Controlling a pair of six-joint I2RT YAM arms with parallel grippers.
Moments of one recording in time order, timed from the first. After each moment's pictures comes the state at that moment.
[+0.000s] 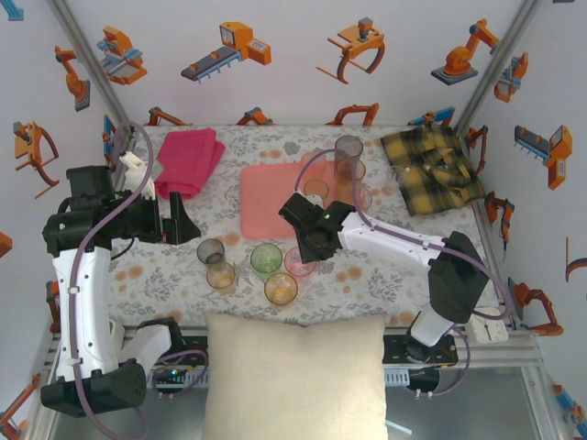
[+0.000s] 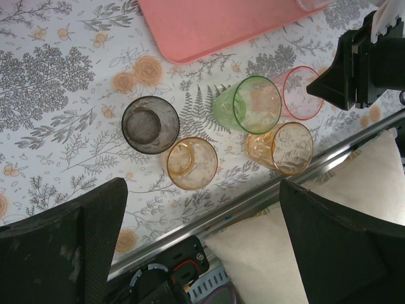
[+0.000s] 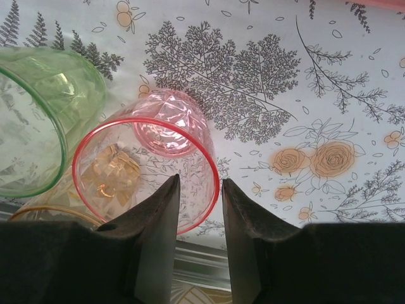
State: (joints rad) left arm 0.11 1.01 1.32 -1.24 0.60 0.17; right arm 0.94 1.65 1.27 -0.87 0.18 0.64
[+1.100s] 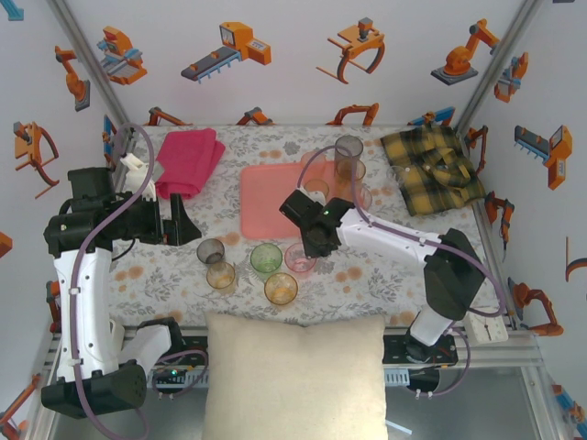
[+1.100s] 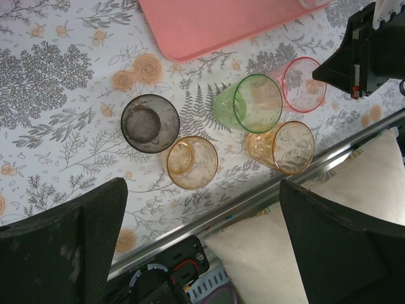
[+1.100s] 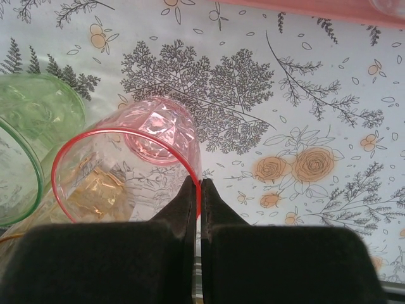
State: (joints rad) left arm 0.11 1.00 1.30 -1.23 0.60 0.17; right arm 0.91 1.66 1.29 -0.88 0.23 0.64
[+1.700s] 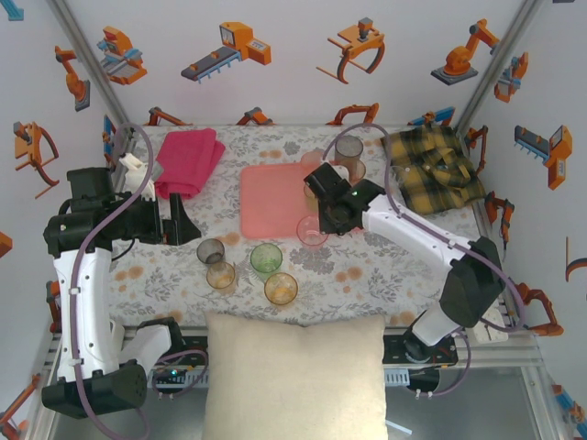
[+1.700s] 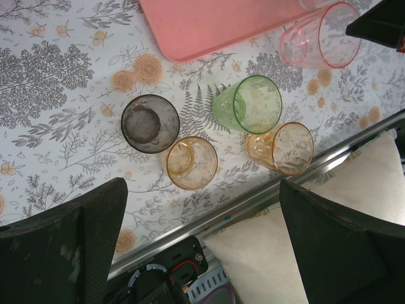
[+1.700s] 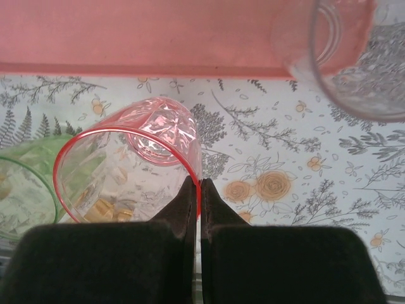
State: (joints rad) left arm 0.11 1.00 1.30 -1.23 0.60 0.17; right arm 0.75 1.57 1.35 -0.88 0.24 0.59
